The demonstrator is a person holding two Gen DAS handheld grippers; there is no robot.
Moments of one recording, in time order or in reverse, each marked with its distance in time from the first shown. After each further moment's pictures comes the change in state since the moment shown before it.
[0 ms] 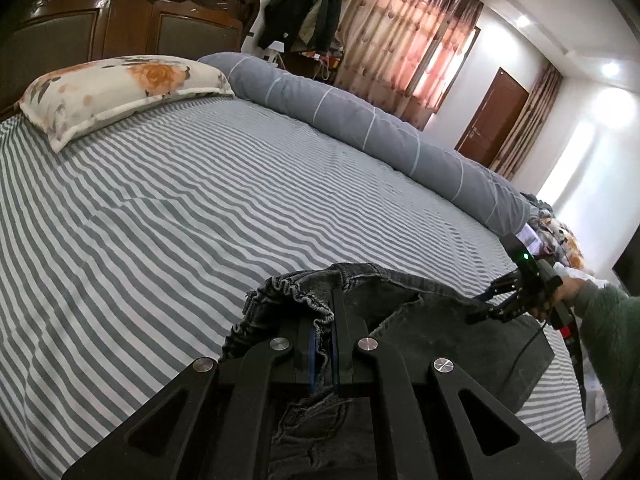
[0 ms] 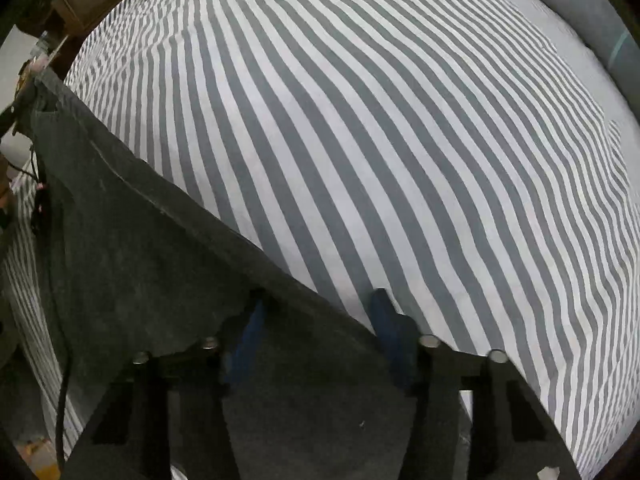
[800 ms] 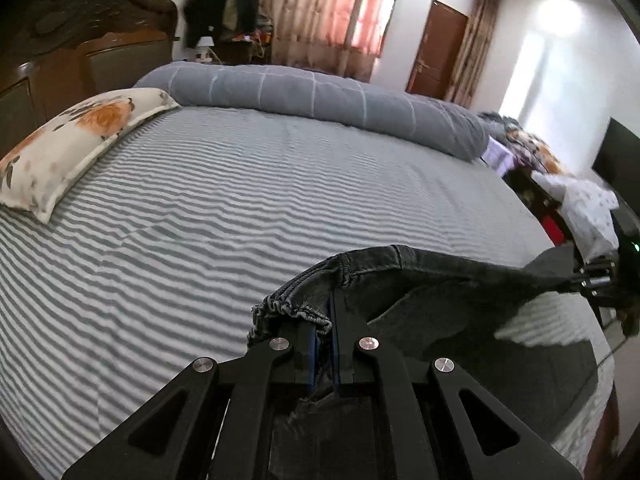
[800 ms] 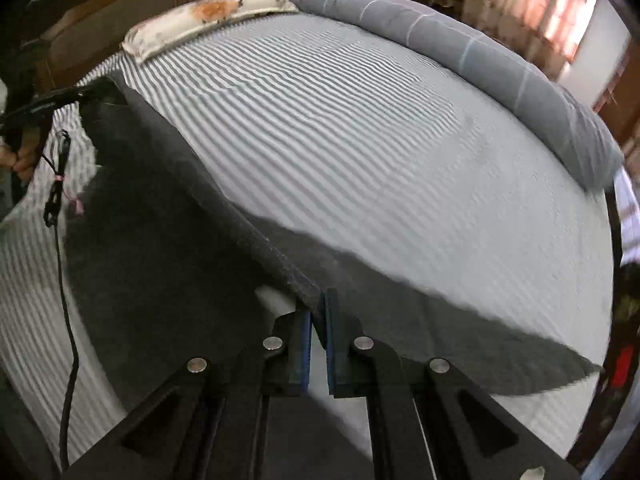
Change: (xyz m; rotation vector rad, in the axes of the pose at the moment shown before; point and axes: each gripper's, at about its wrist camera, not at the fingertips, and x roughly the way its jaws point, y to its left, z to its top) left arm -0.063 -0.024 0.003 0.312 0.160 -0.067; right arm -0.128 0.221 -0.191 0.306 -0.318 -0.299
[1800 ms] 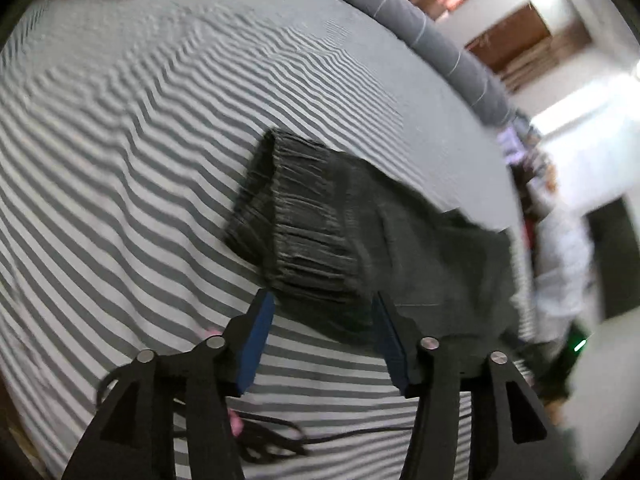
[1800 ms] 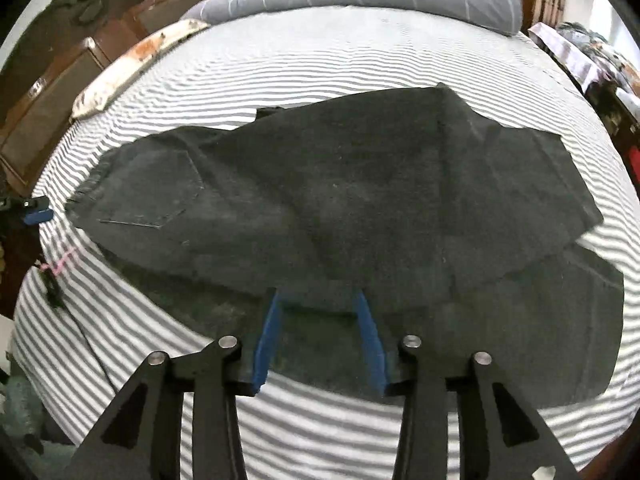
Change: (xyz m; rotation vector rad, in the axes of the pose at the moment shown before) left arm -0.084 0.024 -0.155 -0.475 0.350 -0.136; right arm -0.017 0.102 -0.168 0.476 -0.031 -0.026
